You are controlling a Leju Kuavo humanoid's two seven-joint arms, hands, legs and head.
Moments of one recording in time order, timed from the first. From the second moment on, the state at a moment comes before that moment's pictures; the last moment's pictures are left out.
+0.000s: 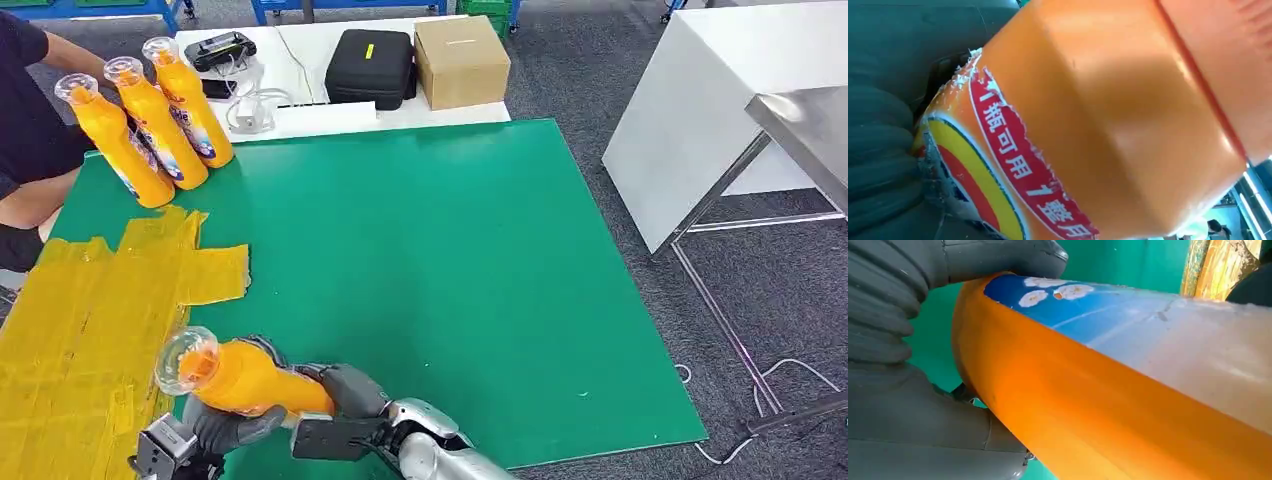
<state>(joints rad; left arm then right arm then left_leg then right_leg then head) 0.14 -0.01 -0.17 -1.58 -0.25 -0.26 -0.58 -0.29 0.22 0.88 -0.88 0.53 -0.06 -0.27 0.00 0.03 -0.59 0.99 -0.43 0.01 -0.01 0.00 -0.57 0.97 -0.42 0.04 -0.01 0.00</state>
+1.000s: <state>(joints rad) 0.17 -0.04 -0.01 -1.71 -1.11 0.53 -0.30 -0.16 0.04 0.64 -1.38 0.51 -0.11 -0.24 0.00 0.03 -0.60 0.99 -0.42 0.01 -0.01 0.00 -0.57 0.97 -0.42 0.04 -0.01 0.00</state>
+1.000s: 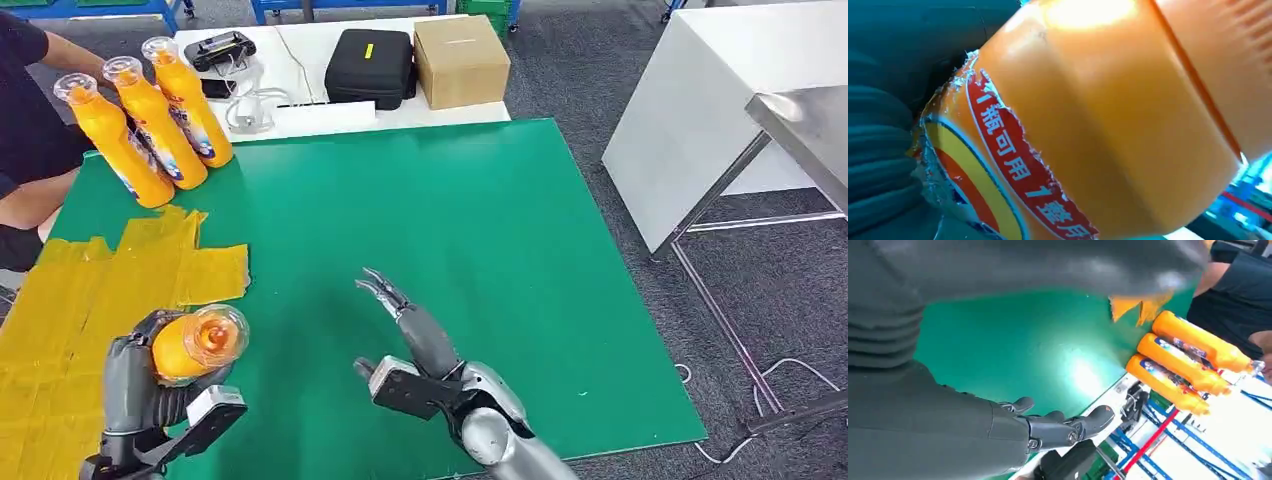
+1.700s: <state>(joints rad) 0.11 0.19 -0.13 -1.40 -1.57 0.49 0.32 -0.11 -0.01 0.62 -1.48 0.50 -0.10 -0.27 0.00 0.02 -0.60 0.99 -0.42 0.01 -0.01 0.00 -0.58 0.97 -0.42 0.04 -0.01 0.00</state>
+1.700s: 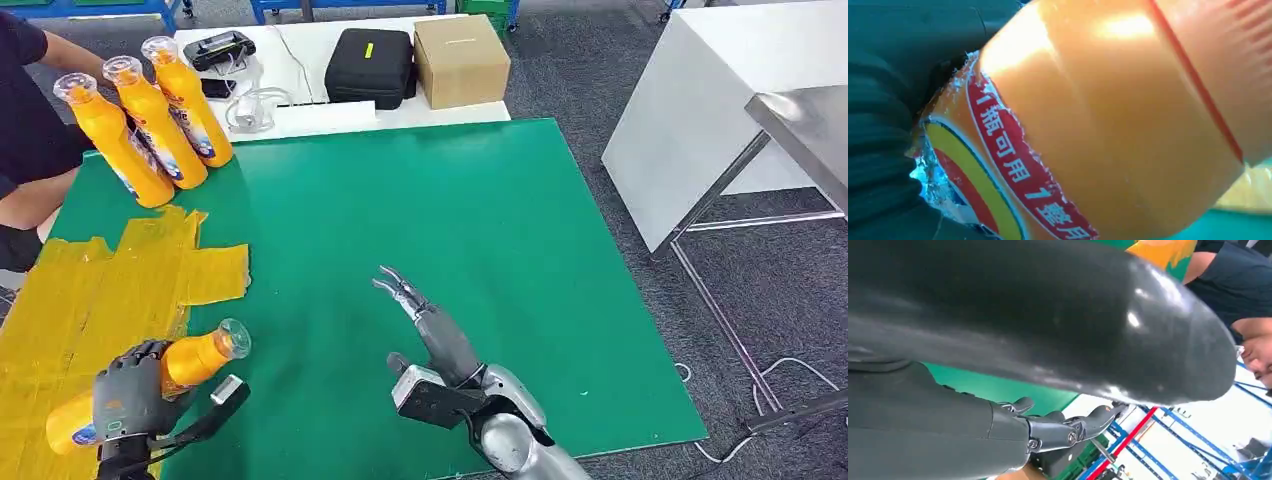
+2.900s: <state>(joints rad) 0.07 0.11 -0.03 -1.33 -1.57 0.43 0.07 -0.11 -0.01 0.62 -1.48 0.51 -0.10 -0.27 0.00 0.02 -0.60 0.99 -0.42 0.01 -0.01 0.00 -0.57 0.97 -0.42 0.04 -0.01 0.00</state>
